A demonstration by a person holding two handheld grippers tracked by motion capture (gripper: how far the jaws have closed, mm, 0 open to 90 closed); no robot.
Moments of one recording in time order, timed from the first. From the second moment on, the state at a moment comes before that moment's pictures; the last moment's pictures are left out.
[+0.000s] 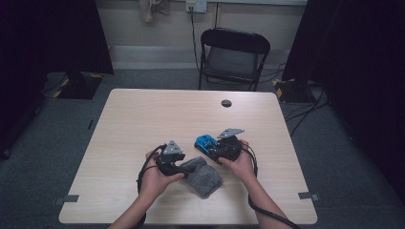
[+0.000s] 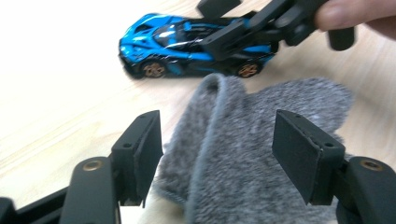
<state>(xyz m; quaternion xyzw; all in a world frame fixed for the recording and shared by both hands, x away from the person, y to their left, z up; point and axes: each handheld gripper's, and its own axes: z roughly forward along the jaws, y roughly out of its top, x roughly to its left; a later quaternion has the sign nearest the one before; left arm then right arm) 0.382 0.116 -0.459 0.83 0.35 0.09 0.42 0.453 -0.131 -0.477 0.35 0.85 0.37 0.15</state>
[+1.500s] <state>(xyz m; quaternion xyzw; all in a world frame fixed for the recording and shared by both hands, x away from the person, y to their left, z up) 0.399 0.149 -0.480 0.79 0.47 0.04 0.40 0.383 -0.088 -0.470 0.25 0.88 0.39 0.09</state>
